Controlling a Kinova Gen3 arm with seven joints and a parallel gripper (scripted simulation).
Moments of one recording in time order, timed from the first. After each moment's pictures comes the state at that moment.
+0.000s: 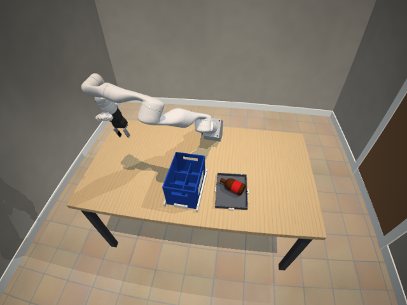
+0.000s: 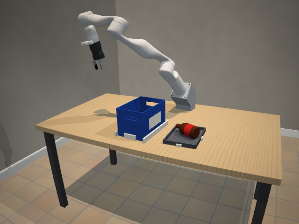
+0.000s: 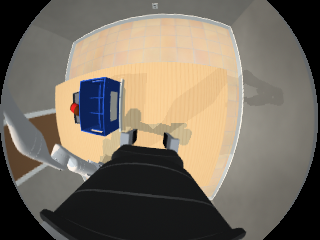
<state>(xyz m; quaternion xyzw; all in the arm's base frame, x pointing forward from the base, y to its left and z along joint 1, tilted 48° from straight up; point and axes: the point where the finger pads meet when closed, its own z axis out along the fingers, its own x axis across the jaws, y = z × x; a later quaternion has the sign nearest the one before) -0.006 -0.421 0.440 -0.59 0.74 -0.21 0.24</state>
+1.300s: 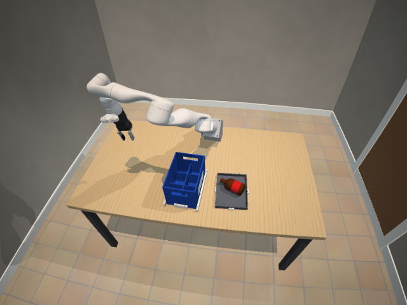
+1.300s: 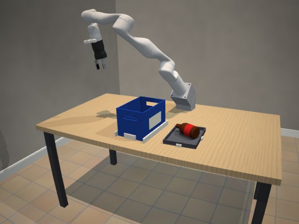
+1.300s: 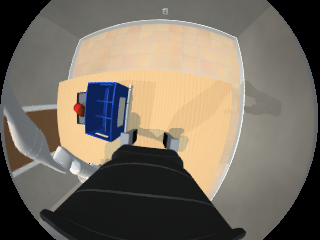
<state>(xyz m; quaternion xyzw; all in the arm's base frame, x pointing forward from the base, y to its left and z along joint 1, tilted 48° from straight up) 0.017 -0.382 0.466 -0.61 0.72 -0.24 0.23</state>
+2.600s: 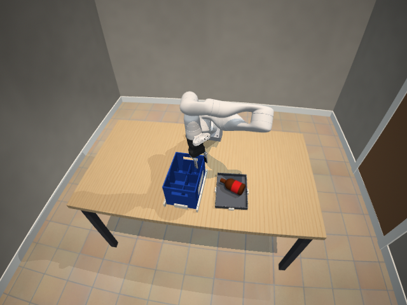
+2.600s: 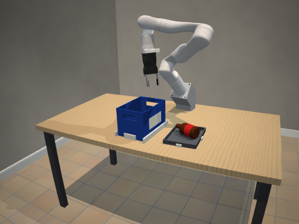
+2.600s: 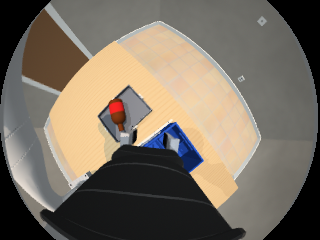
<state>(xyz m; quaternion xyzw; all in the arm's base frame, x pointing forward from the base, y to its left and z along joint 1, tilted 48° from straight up) 0.200 -0.008 0.452 -0.80 0.43 -0.39 0.12</state>
